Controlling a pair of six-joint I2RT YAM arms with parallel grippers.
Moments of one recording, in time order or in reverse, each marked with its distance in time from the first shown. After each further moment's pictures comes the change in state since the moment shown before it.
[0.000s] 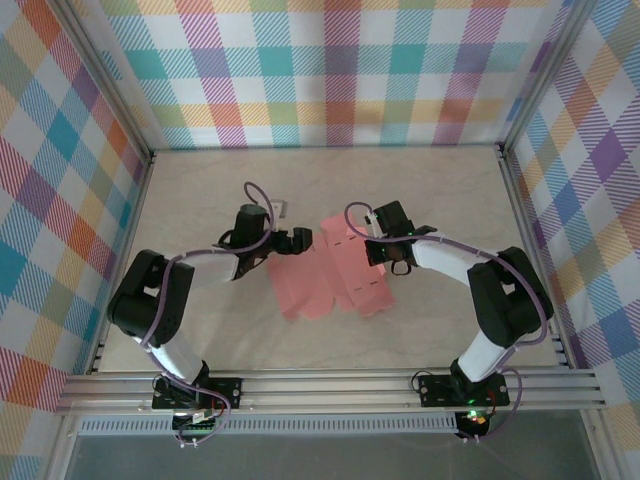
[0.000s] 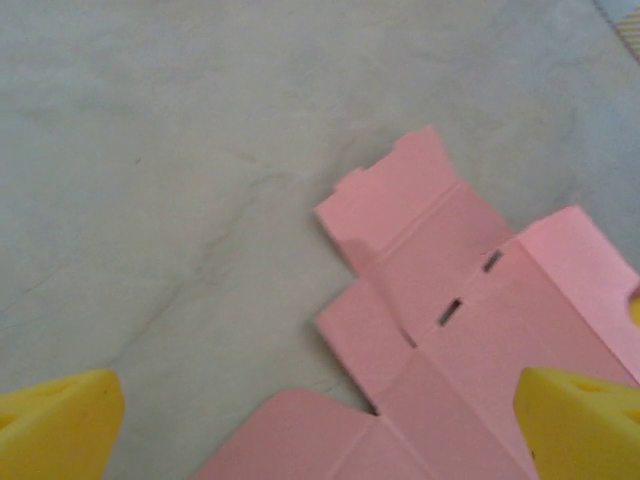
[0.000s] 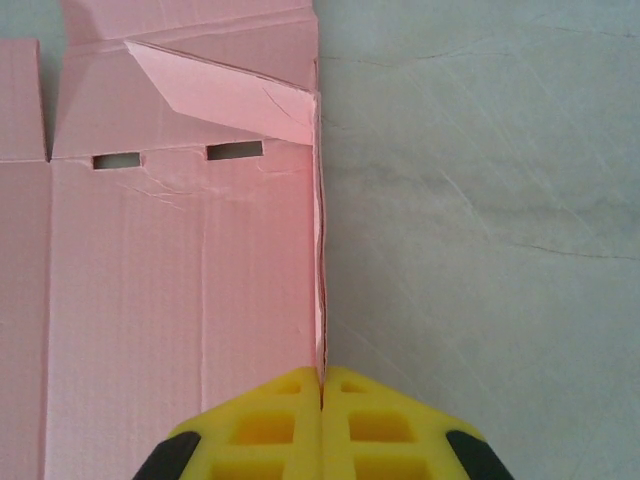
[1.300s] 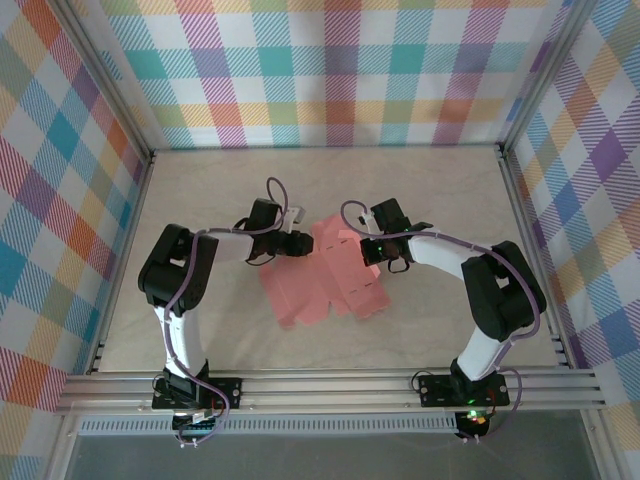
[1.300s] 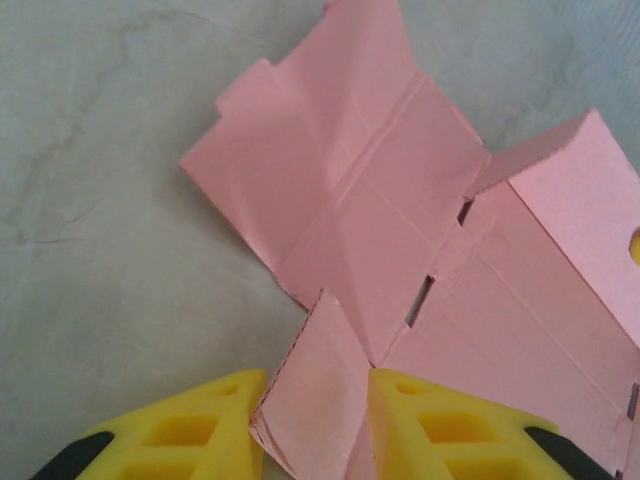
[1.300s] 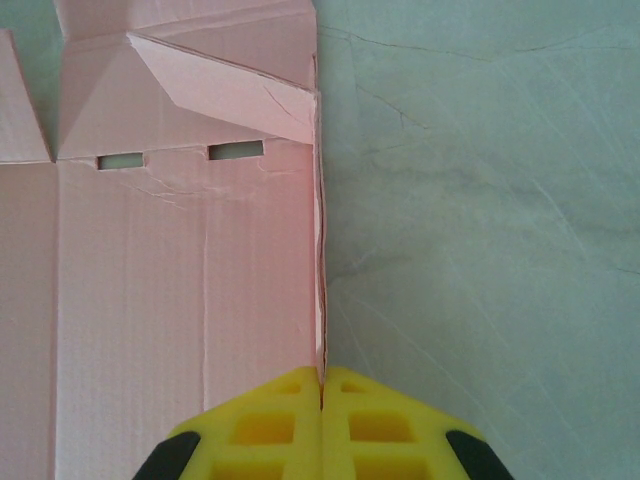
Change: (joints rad) left arm -0.010 0.233 0.198 -0.182 0.237 0.093; right arm 0.000 0.048 0.042 -0.019 -0.103 -0.022
